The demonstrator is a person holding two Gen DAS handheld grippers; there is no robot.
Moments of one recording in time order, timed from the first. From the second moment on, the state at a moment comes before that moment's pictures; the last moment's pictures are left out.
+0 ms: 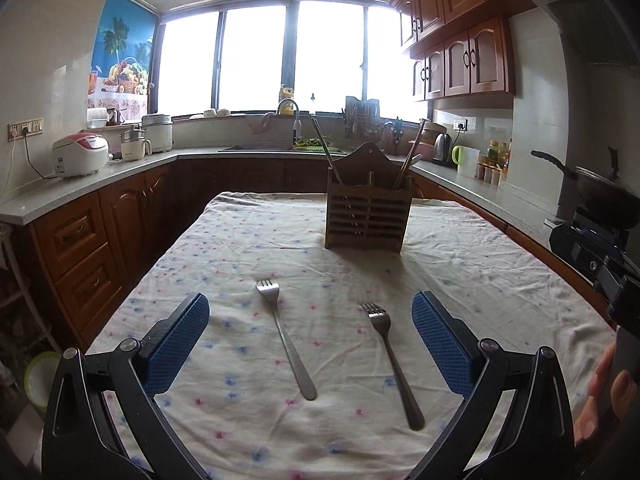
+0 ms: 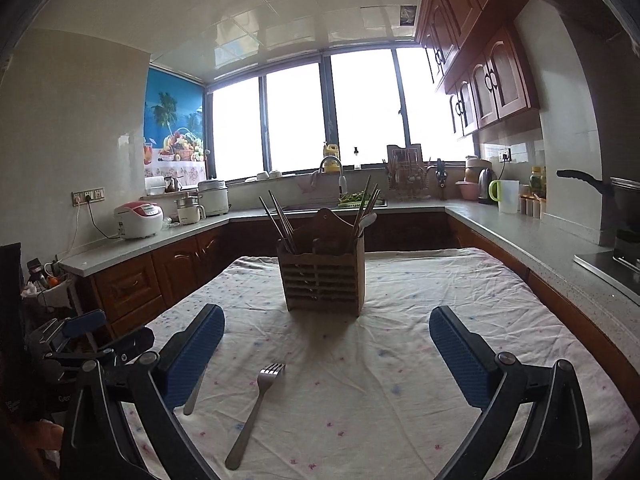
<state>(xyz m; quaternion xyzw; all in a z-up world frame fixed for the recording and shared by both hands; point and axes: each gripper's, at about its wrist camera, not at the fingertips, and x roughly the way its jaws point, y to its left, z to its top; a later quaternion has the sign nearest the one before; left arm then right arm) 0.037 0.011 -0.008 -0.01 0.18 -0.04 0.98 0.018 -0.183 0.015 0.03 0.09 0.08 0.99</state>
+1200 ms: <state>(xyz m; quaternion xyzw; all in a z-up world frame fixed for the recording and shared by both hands) 0.019 0.010 -0.007 0.01 0.16 0.02 0.99 0.008 -0.194 -0.025 0.03 0.12 0.07 0.99</state>
